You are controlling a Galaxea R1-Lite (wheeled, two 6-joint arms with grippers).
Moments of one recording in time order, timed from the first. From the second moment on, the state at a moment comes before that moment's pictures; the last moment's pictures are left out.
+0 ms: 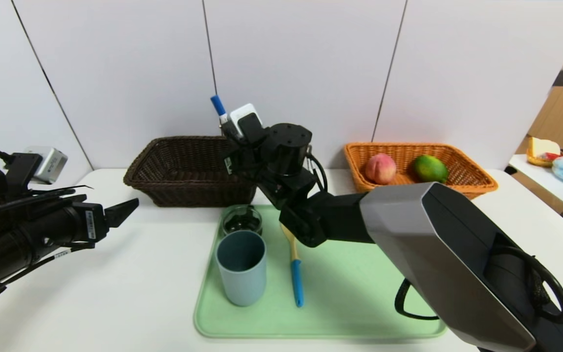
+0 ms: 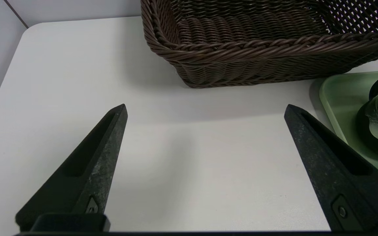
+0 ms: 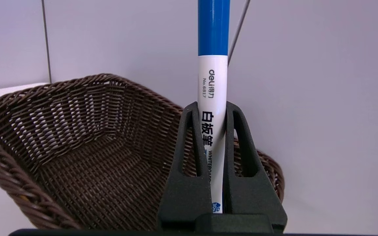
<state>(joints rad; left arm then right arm) 0.00 1.43 -0.48 -0.70 -0.10 0.02 0.78 2.52 -1.96 -0.84 -0.15 -0.32</state>
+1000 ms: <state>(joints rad) 0.00 1.44 -0.48 -0.72 -0.10 0.02 0.78 2.53 -1.95 -0.79 -0.16 -0.31</state>
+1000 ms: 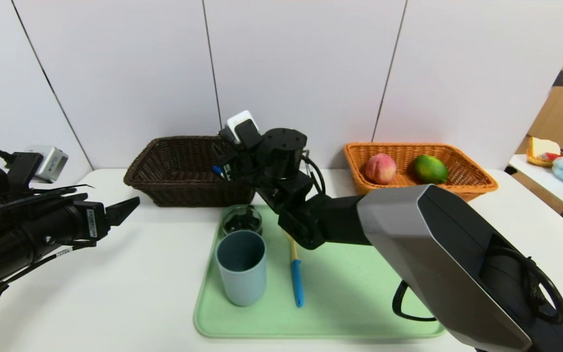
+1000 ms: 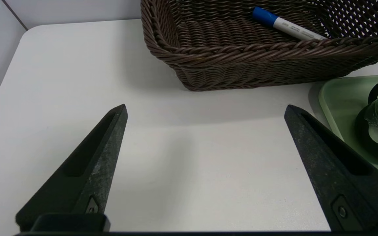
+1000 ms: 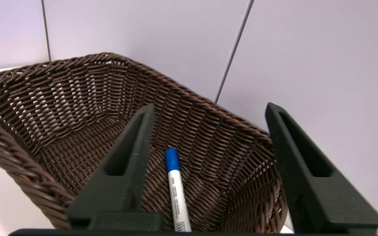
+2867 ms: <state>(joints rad) -0.26 1.50 -0.07 -1.50 -0.17 -0.10 0.16 1.05 -0.51 -0.35 -0.34 -0.20</state>
